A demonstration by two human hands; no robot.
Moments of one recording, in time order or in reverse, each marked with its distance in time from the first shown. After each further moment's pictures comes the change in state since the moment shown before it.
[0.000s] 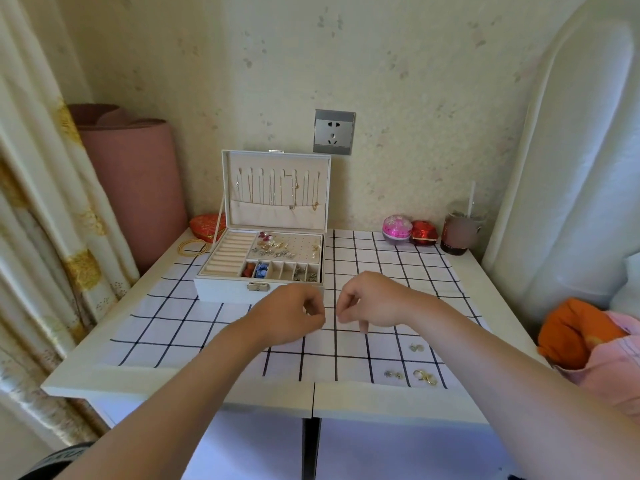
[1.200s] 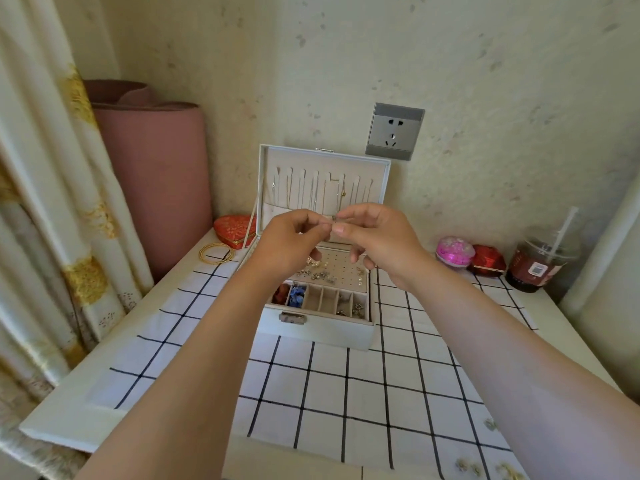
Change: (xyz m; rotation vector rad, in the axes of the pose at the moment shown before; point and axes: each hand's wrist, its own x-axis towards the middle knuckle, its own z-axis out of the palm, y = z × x) left_hand 0.077 -0.035 -0.094 -0.569 0.473 -0.037; right_hand 0.119 -0.067 -0.036 0.670 0.429 -0.165
